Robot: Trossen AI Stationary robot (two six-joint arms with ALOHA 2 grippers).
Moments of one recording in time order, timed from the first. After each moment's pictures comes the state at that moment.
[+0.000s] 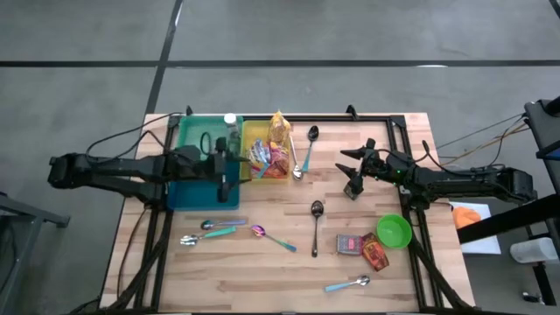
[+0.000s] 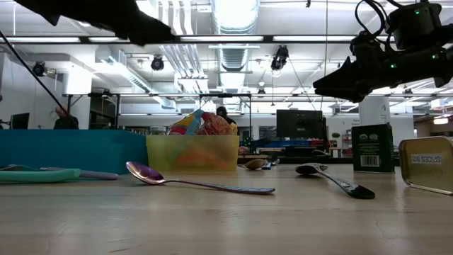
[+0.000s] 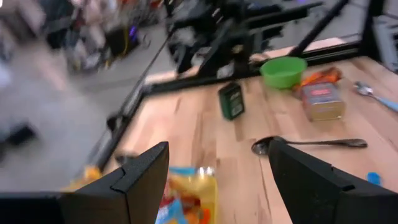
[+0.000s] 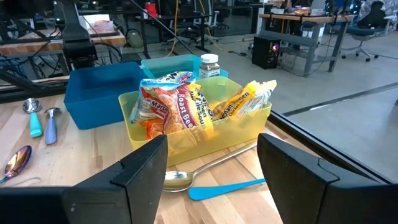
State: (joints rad) left arm 0.07 0.91 0.60 0.05 -0.06 0.27; right arm -0.29 0.80 0.11 0.57 0.11 0.07
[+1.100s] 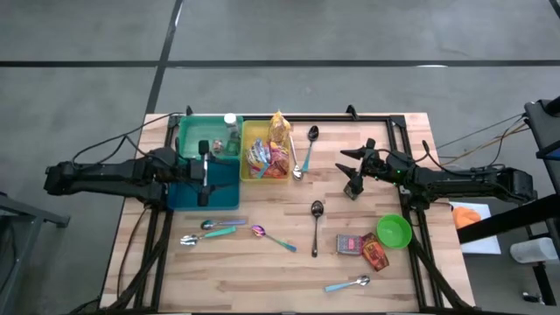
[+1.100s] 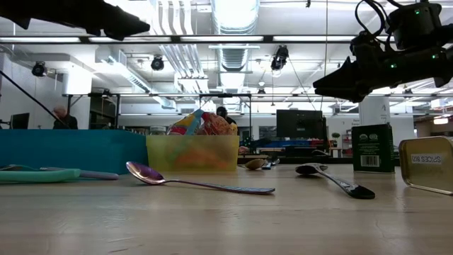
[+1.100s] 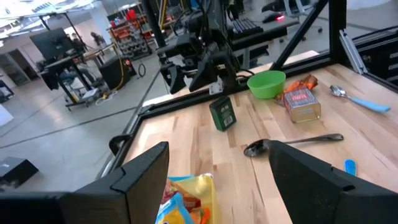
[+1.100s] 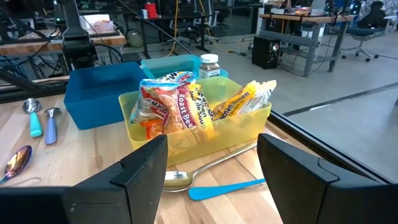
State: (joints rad) left arm 0.06 0.62 0.48 -0.04 -0.01 0.34; right arm -0.29 0.80 0.11 0.57 0.11 0.07
